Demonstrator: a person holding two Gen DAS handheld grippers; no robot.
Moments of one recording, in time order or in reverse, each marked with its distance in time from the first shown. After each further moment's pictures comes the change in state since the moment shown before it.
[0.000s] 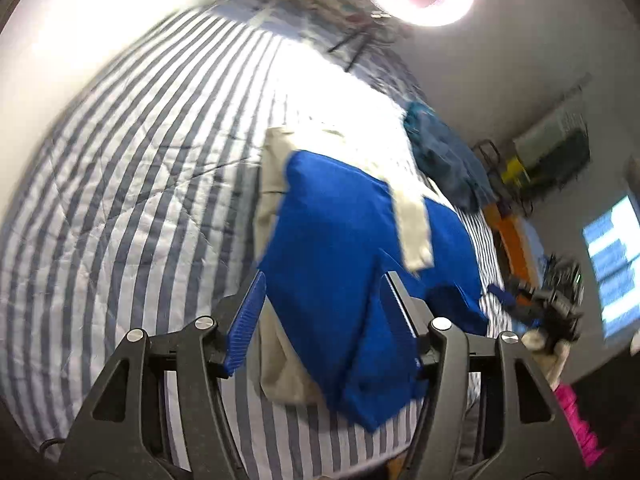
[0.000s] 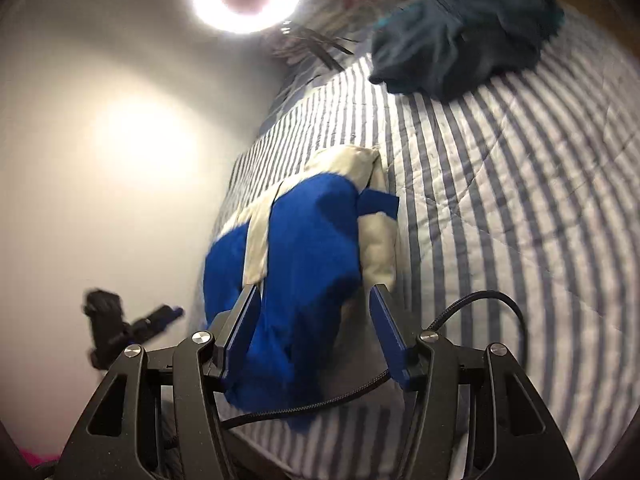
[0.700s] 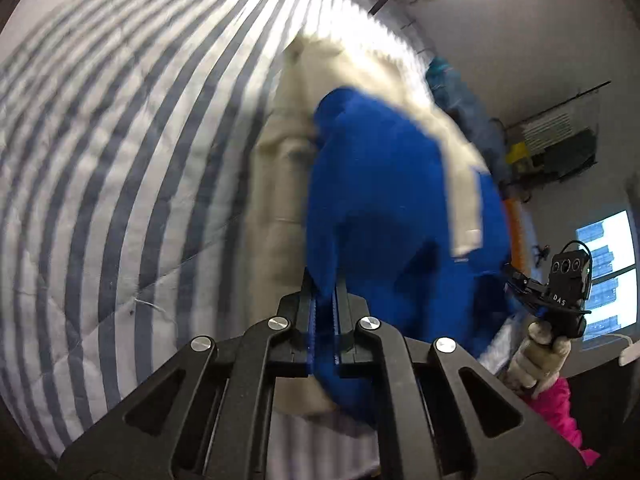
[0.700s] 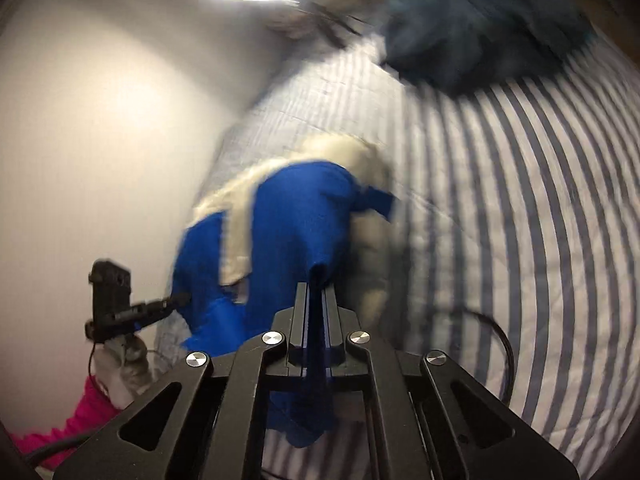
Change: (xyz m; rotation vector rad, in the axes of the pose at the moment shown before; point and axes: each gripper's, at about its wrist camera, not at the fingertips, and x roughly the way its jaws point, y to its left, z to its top) left arm 0.063 0.024 -0.037 -0.067 0.170 -0.017; right arm 0.028 -0.002 0.006 -0.061 0.124 -0.114
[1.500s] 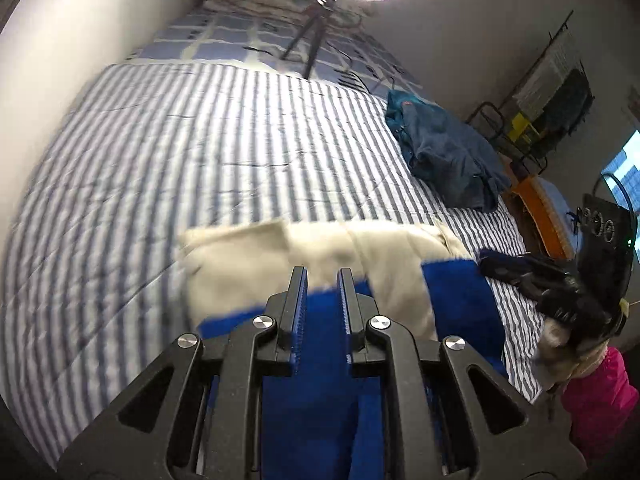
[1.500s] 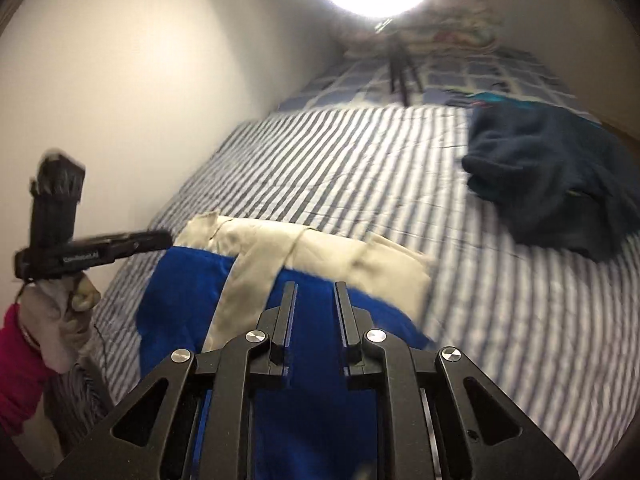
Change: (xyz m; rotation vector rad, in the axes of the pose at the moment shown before) left arm 0.003 -0.118 0.096 0.335 -0.150 0.138; right arm 0.058 0.113 0.083 -0.494 -0.052 -0.158
